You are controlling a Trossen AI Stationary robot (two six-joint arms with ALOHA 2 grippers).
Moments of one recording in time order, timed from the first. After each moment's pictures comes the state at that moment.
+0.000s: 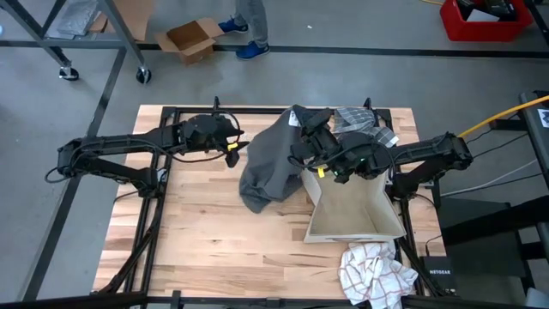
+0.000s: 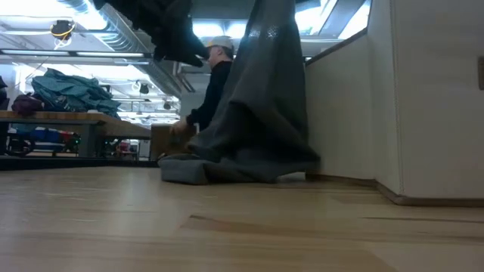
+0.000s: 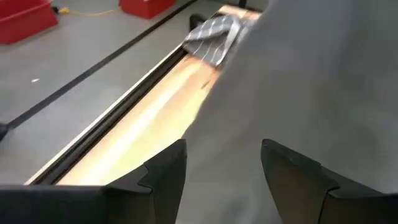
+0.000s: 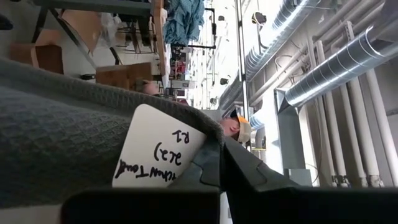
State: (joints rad) left arm 0.27 1.11 0.89 -0.26 -0.19 -0.13; right arm 0.17 1.46 1.36 0.36 1.07 -1.84
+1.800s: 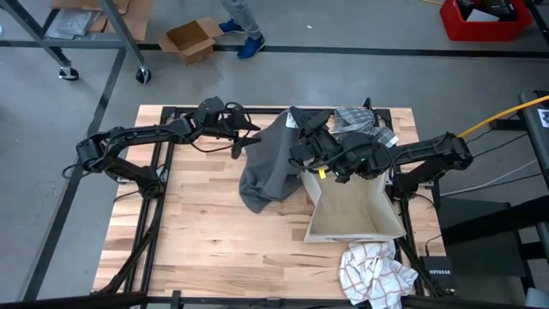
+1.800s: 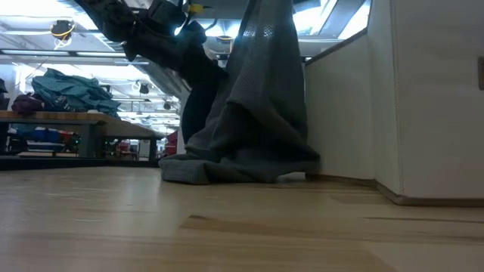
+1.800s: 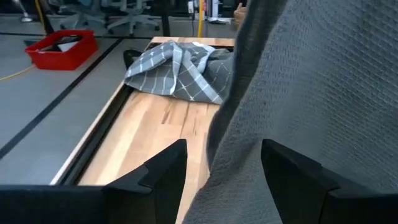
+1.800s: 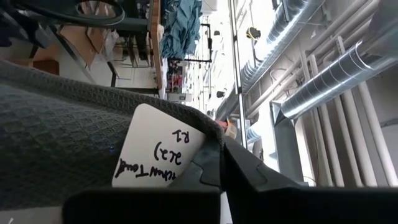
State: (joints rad) left arm 0.54 1.35 0.80 0.18 0.42 0.18; right arm 0.18 1.46 1.36 0.36 1.01 -1.84
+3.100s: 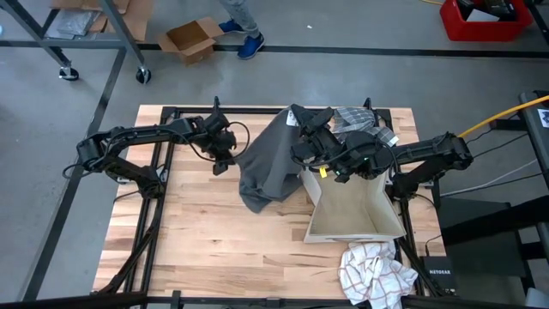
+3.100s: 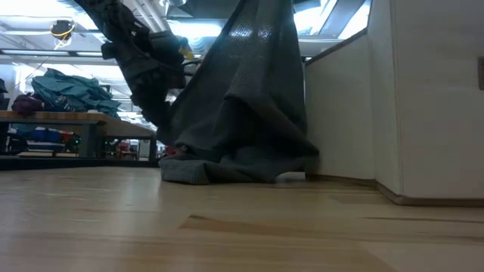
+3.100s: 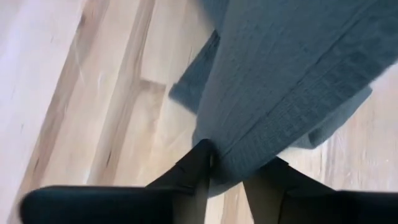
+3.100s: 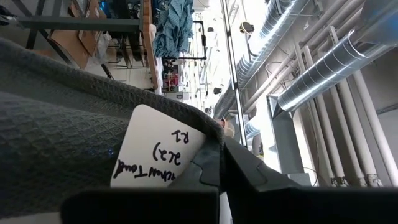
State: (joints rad) left arm 0.54 1.36 0.81 -0.53 0.37 0.20; right arm 0.18 1.46 1.36 0.43 1.01 -1.84
